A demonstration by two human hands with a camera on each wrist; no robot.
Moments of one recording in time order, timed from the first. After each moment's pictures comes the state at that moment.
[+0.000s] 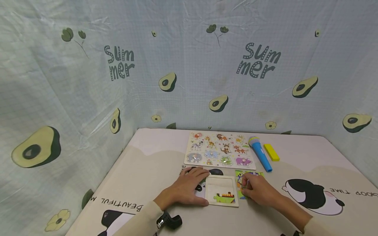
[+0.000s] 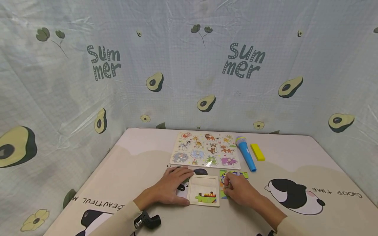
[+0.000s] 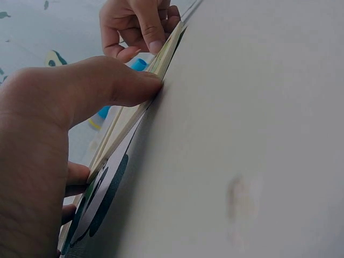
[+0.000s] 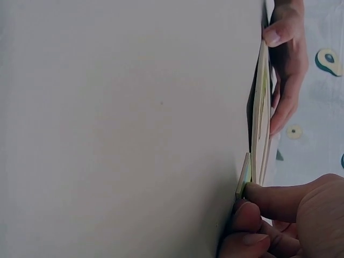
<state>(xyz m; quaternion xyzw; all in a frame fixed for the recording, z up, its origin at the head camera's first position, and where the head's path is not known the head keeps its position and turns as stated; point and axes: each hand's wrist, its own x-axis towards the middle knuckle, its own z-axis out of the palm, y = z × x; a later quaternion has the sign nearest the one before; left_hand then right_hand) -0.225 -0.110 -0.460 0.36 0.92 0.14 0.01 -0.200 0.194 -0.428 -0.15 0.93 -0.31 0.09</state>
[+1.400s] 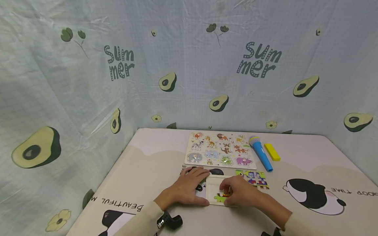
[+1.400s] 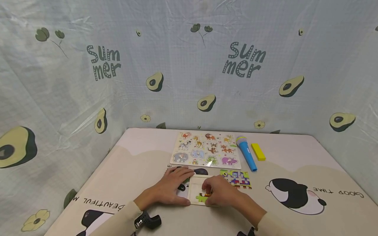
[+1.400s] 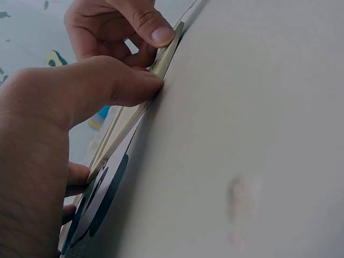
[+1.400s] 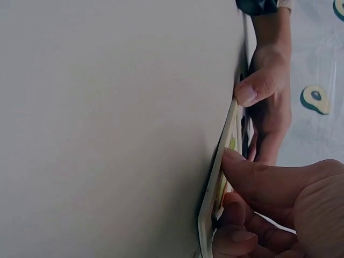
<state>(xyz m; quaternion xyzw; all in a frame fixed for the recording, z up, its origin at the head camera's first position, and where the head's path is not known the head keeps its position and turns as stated) -0.225 -0.111 -0.460 0.35 0.93 0.14 0.01 -0.202 0.141 -0.417 -0.25 0.90 -0.31 0.16</state>
